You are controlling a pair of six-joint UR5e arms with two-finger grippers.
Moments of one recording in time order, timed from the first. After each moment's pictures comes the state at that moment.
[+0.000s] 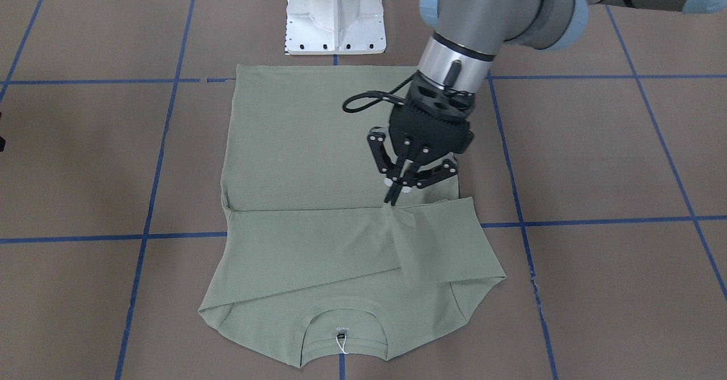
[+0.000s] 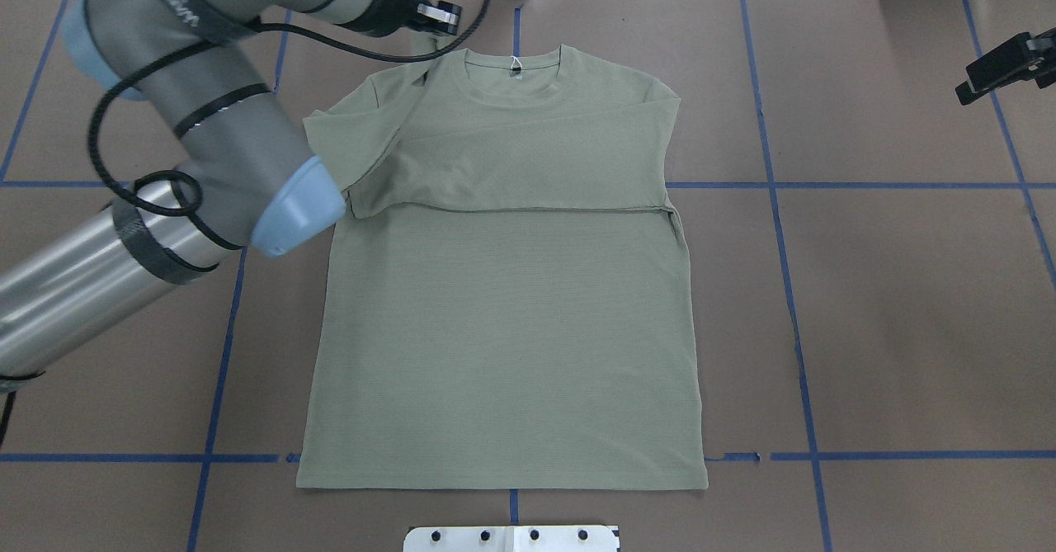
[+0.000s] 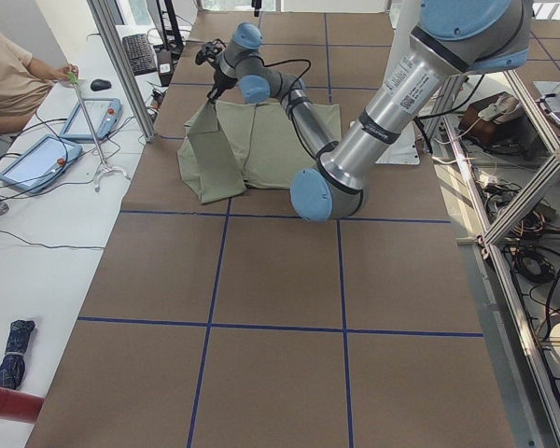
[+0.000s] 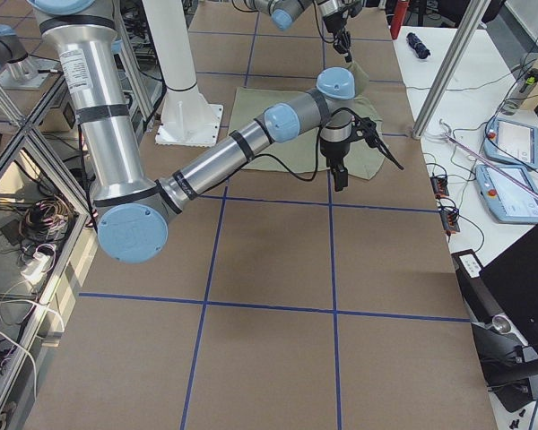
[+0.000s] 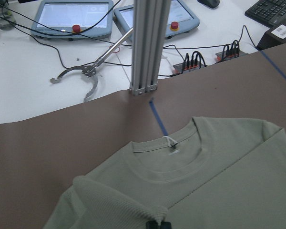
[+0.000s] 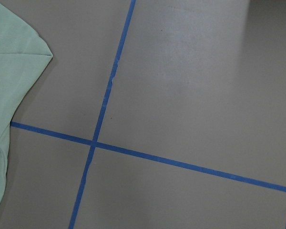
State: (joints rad) left arm -0.77 -2.41 -1.62 -1.92 -1.78 -0.79; right arm 1.29 -1.34 1.97 -1.73 2.25 0.29
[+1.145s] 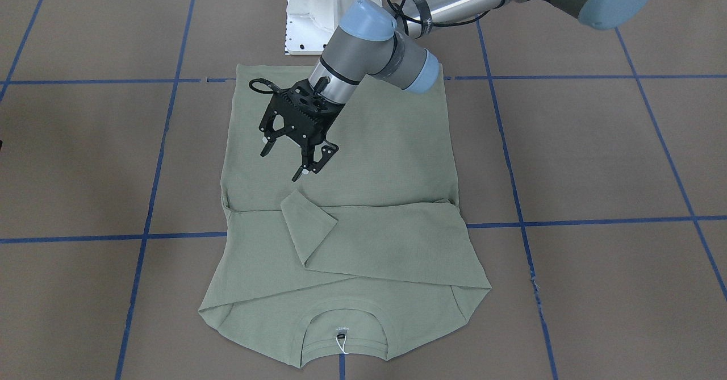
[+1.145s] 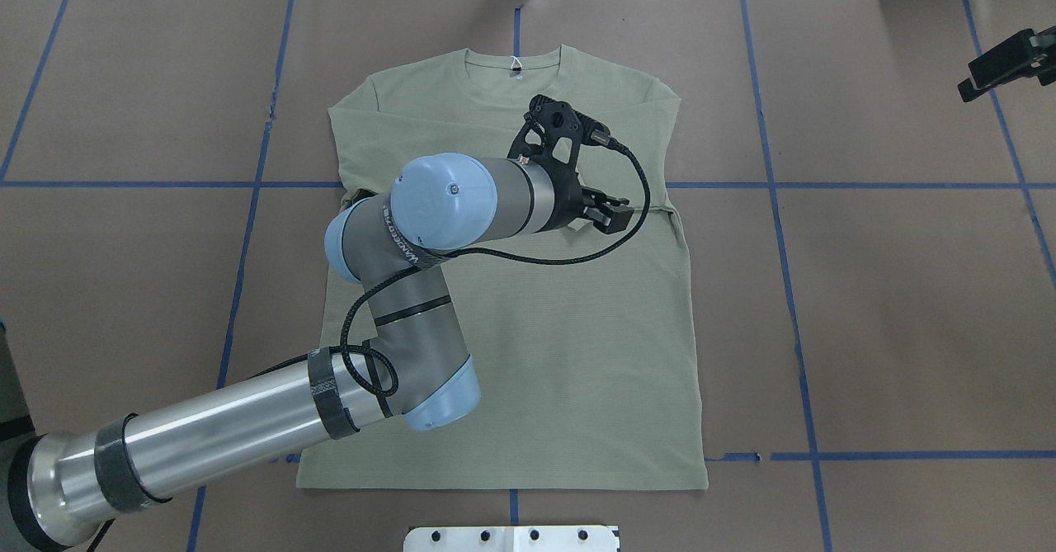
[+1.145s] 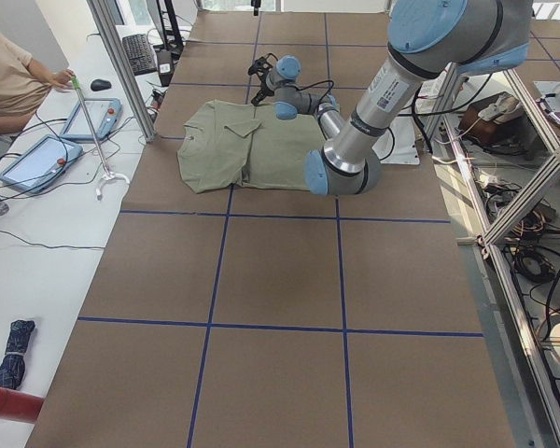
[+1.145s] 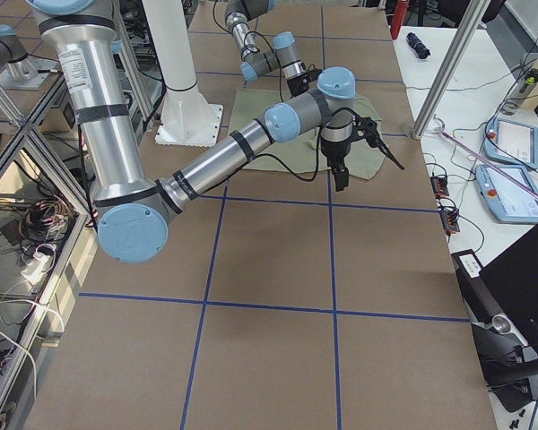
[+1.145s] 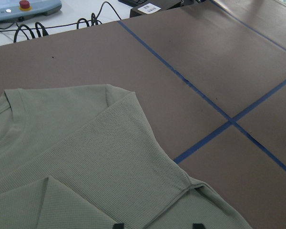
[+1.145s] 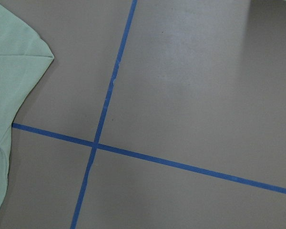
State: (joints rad) left arm -0.48 -2.45 -1.35 -2.34 -1.62 -0.77; right arm 1.28 -1.33 1.96 -1.73 2.25 0.29
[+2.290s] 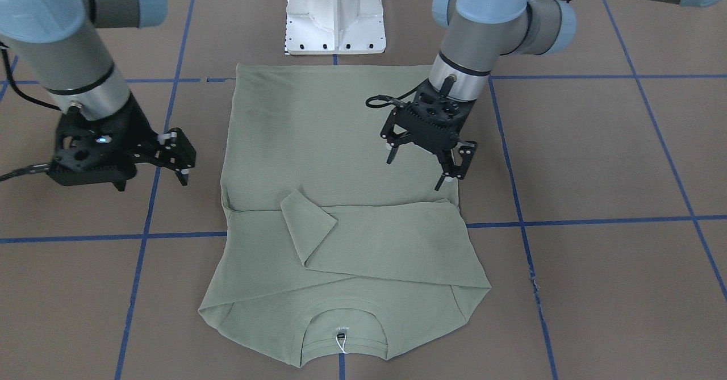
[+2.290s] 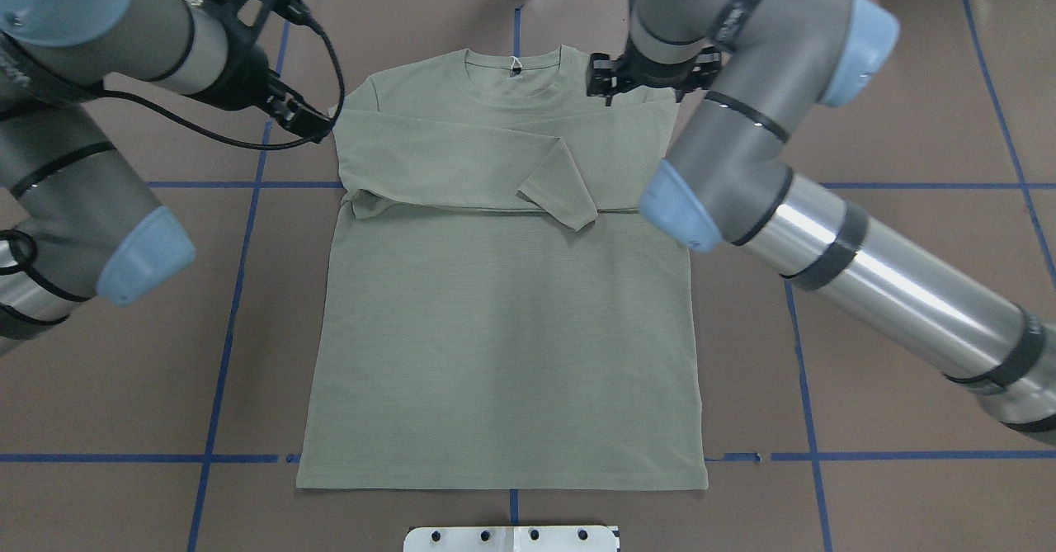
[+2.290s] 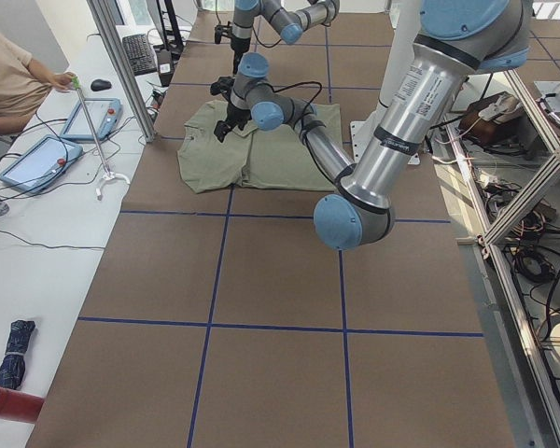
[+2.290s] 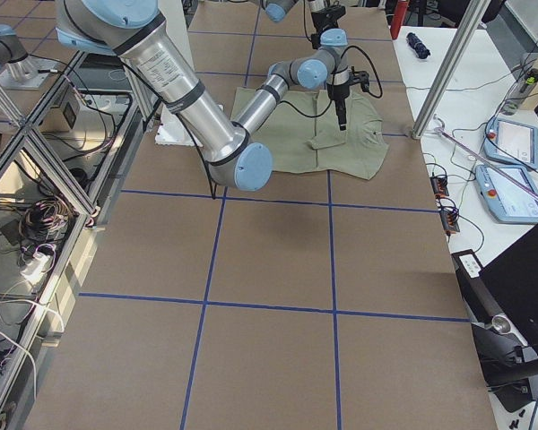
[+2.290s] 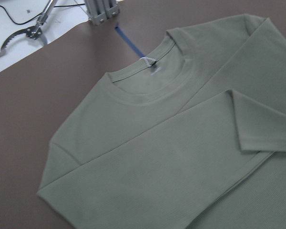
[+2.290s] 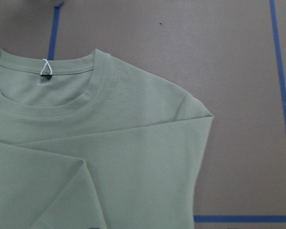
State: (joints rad) left arm -0.91 -2.03 -1.85 -1.82 -2.01 -0.31; right arm 0.76 -0.71 1.48 -1.64 1.80 1.00
